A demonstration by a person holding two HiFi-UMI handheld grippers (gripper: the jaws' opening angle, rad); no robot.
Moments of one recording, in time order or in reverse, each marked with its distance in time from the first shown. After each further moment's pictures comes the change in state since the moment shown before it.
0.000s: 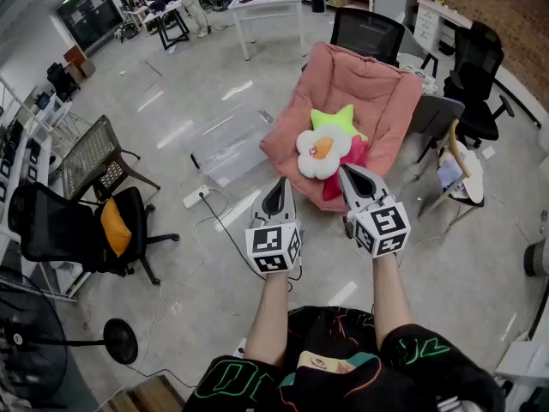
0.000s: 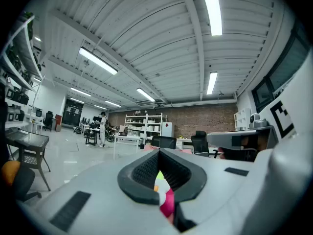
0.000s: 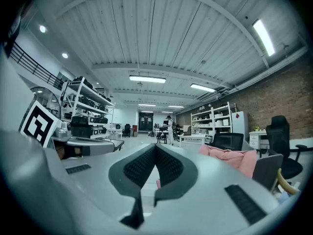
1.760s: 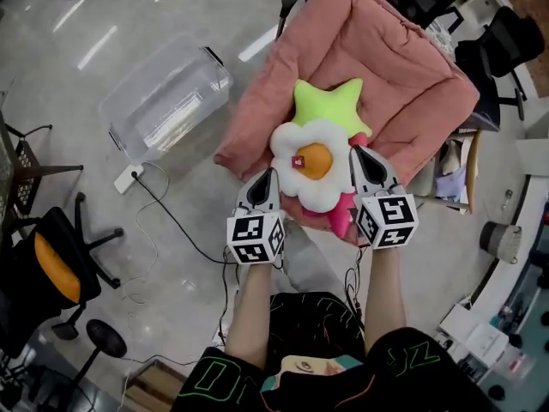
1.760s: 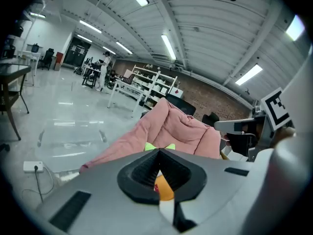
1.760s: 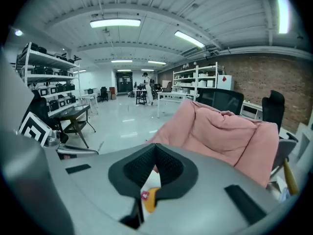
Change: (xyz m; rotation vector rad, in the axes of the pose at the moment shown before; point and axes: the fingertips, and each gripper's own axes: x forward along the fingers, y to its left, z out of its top) left arm 0.409 0.173 -0.244 -0.379 0.485 -0.082; right arm 0.368 -0.253 -0.223 0.078 0.541 -0.218
